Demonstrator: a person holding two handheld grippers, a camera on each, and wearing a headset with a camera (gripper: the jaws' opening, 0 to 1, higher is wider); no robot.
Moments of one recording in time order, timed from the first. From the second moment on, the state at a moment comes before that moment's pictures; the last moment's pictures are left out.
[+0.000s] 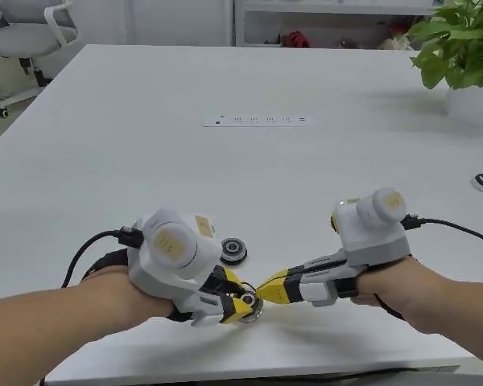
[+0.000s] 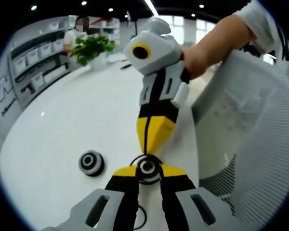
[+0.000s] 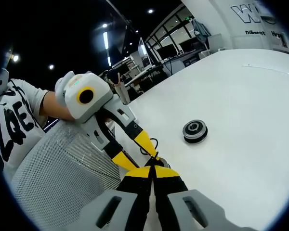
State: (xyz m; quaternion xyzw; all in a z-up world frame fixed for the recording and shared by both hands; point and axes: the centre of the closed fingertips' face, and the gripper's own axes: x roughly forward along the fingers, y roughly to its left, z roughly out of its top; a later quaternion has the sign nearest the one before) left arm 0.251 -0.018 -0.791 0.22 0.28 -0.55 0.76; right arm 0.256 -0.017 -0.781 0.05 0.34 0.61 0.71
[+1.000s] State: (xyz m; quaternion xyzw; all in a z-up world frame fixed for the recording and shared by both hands) left arm 0.244 0.031 -0.735 0.15 0.25 -0.53 0.80; right arm 0.259 0.002 -0.748 0.04 0.33 0.63 0.71
